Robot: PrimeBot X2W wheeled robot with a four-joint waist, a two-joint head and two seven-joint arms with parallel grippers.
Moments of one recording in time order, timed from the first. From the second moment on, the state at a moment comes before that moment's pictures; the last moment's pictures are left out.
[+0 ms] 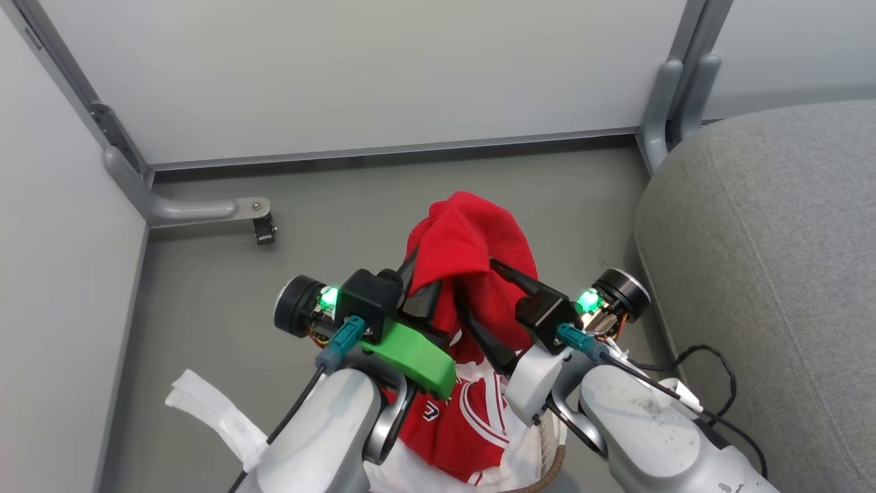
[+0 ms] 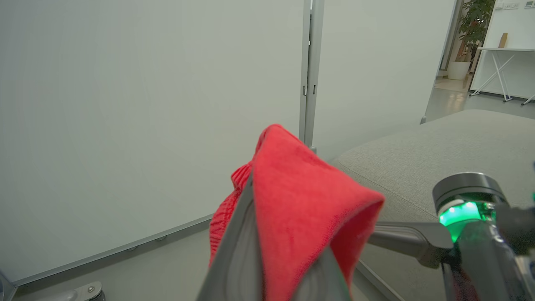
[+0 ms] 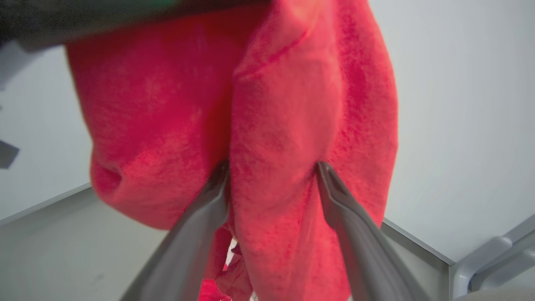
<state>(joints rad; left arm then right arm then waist) -0.46 0.05 -0.65 0.37 -0.36 0.01 -0.26 -0.53 -0.05 0.63 0.57 0.10 0.13 -0.26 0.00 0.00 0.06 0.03</state>
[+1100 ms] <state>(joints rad) -0.46 0.06 -0.64 0.39 -0.33 0.01 -0.26 -0.52 -0.05 0.45 0.52 0.12 0.13 -0.26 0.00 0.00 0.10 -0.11</state>
